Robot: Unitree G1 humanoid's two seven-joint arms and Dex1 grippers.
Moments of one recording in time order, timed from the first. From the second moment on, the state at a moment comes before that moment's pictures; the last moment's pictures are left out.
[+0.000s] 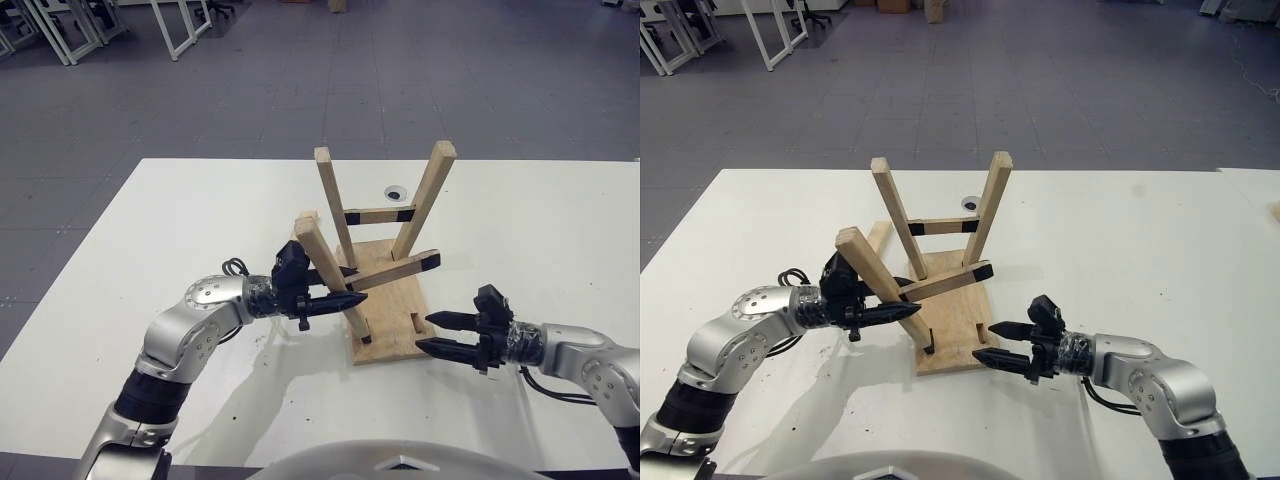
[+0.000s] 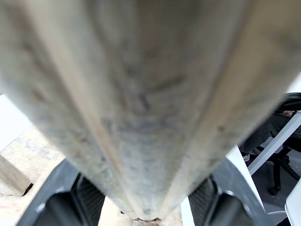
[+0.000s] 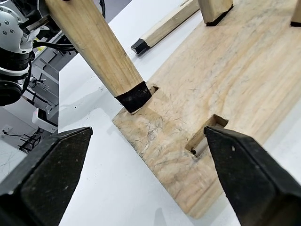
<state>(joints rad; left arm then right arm) -0.15 0.58 -0.18 -0.28 -0.68 0.50 -0.97 0.10 -0.74 0.03 -0.34 0.79 0.81 0.92</state>
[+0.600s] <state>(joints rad) -0.22 0.56 -0.20 -0.21 -0.63 0.53 -1.04 0.10 -0.73 0.05 -0.34 0.75 0.81 0.93</state>
